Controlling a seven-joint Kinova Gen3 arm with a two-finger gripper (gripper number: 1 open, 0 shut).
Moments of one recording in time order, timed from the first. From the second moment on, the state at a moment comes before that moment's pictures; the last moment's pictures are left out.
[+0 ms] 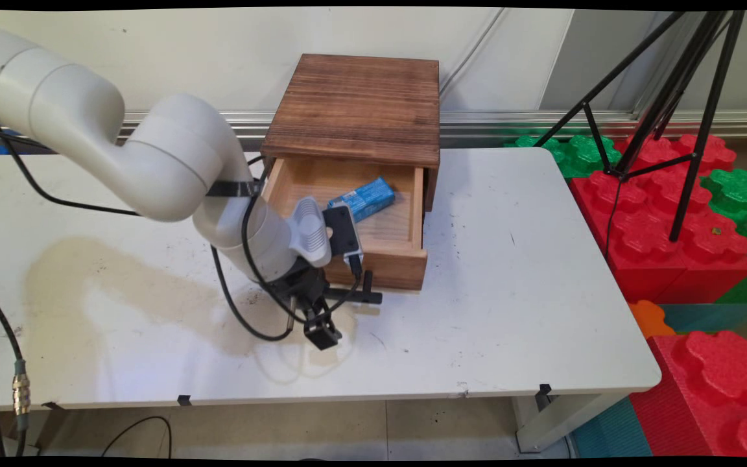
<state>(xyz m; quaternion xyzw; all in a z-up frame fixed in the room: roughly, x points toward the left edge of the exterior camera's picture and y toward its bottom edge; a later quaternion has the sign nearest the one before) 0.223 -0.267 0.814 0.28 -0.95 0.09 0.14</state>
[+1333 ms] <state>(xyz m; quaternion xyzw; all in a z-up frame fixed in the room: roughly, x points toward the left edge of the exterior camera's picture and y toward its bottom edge) 0.216 -0.196 0.817 0.27 -0.95 0.09 0.14</state>
